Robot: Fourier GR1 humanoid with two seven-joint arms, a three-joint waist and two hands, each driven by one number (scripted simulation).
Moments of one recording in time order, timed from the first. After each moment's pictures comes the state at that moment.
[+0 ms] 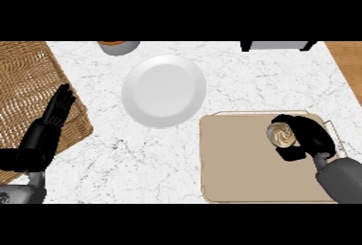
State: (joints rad) left arm -0.08 0.42 -0.09 -1.50 0.20 0.11 -0.15; right arm -0.34 -0.64 0.54 -1.18 0.39 -0.05 0.35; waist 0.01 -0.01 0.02
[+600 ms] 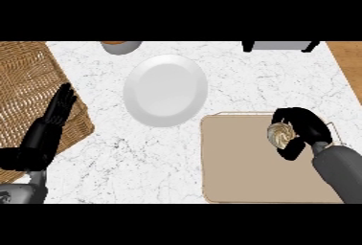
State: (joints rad) left arm -0.09 0.40 -0.07 -1.50 0.18 0.08 -0.15; right arm -0.43 -0.58 0.49 -0.98 0.42 -0.06 0.12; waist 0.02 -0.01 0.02
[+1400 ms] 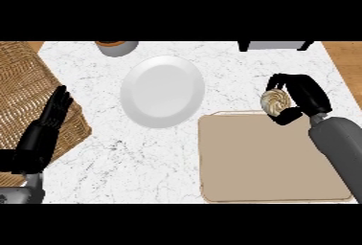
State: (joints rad) left arm -0.07 0.39 -0.04 -1.51 0.17 0.07 -0.14; right arm -0.61 -0.54 0.39 -0.91 0.45 -0.20 -0.13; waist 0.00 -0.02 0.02
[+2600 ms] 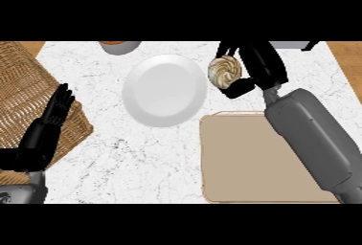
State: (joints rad) left arm -0.08 0.36 -0.02 -1.51 0.13 0.05 -0.14; right arm -0.81 -0.36 0.39 -1.16 0.48 -0.19 0.09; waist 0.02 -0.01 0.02
